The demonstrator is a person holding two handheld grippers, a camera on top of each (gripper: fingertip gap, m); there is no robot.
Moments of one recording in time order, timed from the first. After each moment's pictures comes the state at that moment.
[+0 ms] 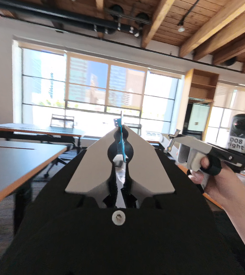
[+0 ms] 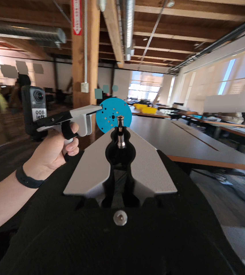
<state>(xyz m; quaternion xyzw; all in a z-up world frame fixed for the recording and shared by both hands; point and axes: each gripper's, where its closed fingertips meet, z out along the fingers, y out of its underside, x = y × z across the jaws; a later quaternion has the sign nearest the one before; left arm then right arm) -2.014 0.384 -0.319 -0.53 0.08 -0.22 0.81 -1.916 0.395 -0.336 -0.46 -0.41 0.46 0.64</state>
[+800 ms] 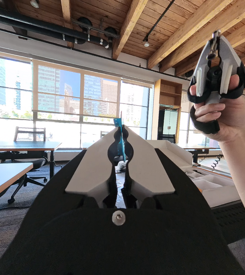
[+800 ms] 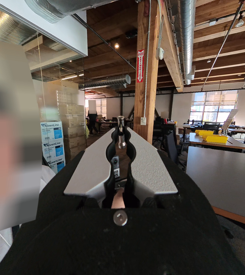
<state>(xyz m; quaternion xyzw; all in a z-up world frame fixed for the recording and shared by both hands) -1.954 0.384 -0.301 -0.48 0.13 -0.28 0.82 -1.855 0.323 -0.174 -0.34 -0.44 0.65 0.52</state>
